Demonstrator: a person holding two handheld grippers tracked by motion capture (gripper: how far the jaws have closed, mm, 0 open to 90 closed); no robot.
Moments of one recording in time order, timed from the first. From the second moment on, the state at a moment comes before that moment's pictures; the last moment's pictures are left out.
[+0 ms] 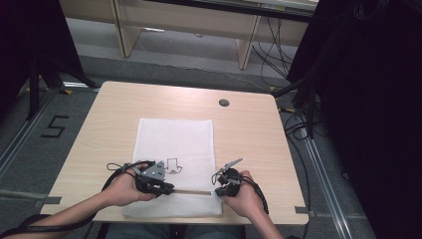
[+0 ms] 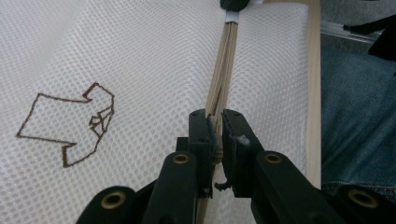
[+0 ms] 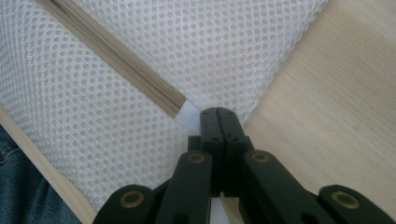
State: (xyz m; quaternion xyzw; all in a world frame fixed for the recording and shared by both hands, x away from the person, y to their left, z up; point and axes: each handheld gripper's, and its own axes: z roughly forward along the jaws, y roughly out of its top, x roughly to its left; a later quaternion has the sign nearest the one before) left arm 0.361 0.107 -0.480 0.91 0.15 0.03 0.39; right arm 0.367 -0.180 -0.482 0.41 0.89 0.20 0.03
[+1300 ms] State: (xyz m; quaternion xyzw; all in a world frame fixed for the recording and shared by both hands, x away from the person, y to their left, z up) left arm 0.360 0.127 -0.478 0.91 0.16 0.03 0.38; right arm 0.368 -0.182 -0.481 0.41 0.89 0.19 0.03
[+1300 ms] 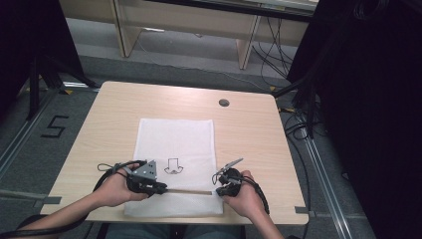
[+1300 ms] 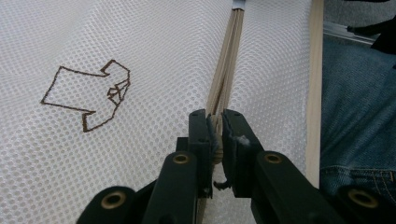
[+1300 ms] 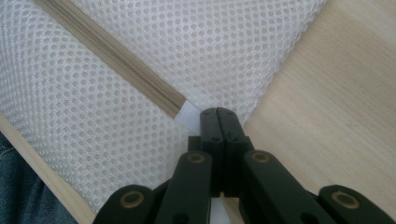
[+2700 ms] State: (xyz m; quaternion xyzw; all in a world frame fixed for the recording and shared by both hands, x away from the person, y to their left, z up) left arm 0.355 0.145 -0.476 0.90 0.17 0.03 0.39; right arm 0.368 -0.183 -0.482 0.40 0.89 0.20 0.04
